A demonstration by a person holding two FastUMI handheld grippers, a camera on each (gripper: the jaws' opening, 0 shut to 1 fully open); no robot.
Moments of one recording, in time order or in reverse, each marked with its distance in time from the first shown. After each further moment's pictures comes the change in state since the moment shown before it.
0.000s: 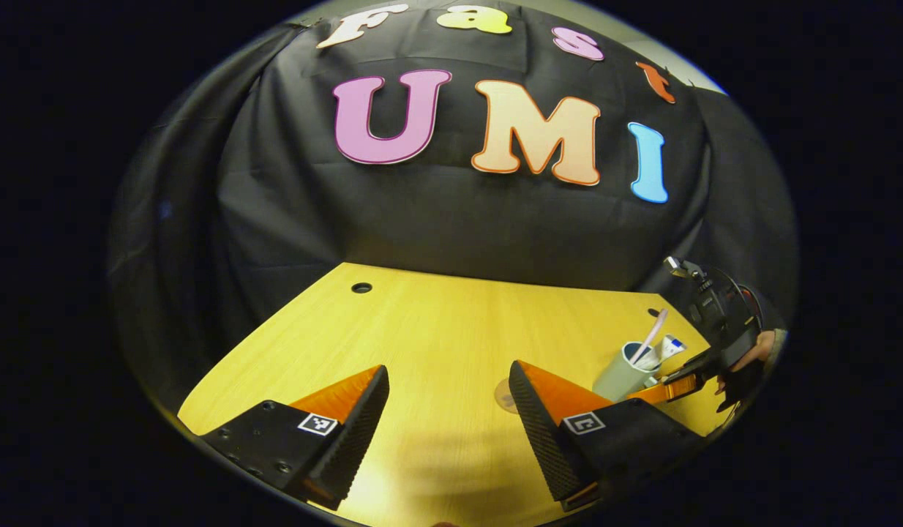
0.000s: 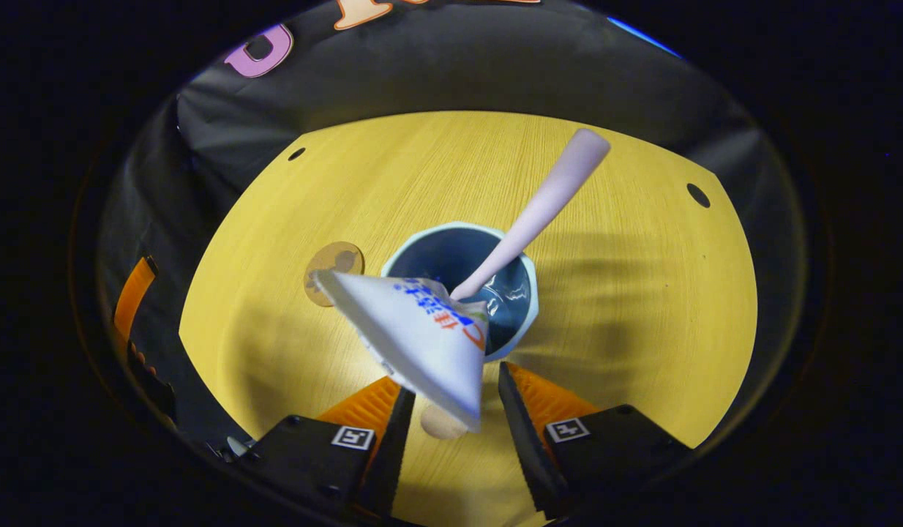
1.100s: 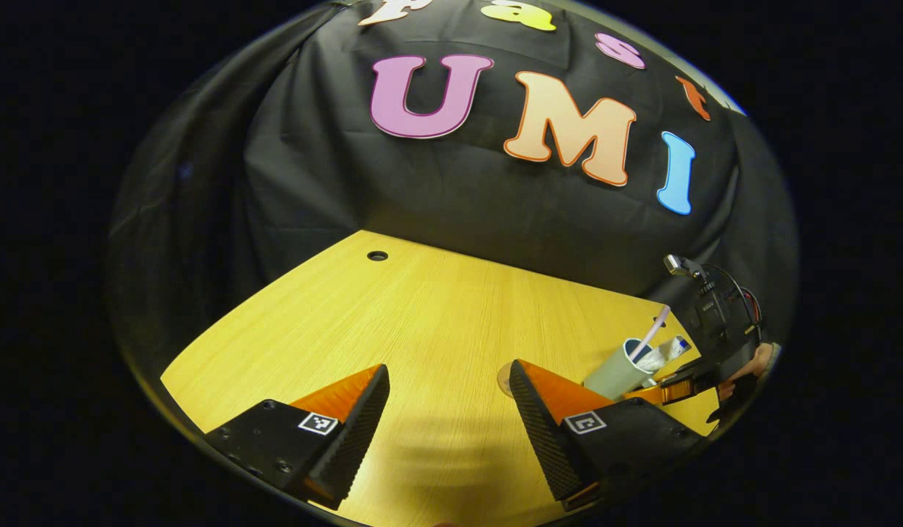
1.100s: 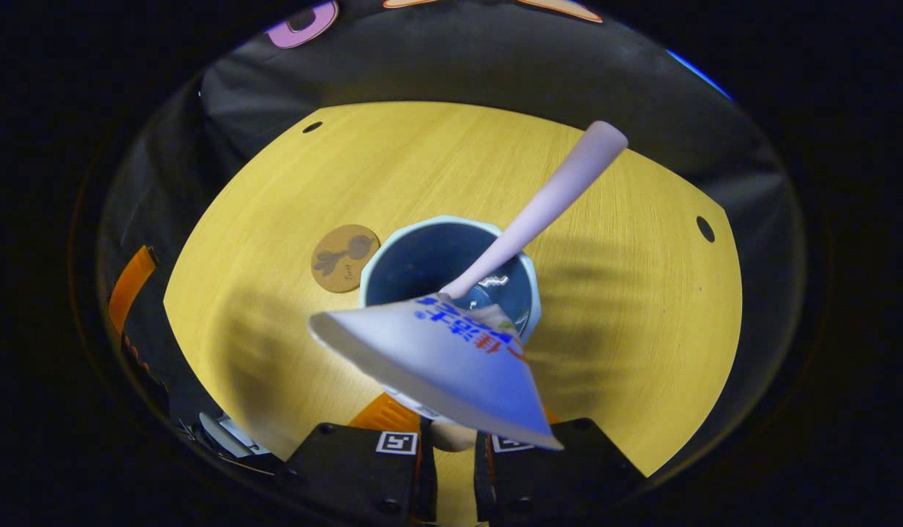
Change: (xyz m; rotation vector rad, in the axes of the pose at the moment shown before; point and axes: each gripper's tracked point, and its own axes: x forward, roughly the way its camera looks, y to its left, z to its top) left arm -0.011 0.011 -0.023 -0.166 0.055 0.017; right arm -0.014 0.034 0.011 -0.151 0.005 -0.034
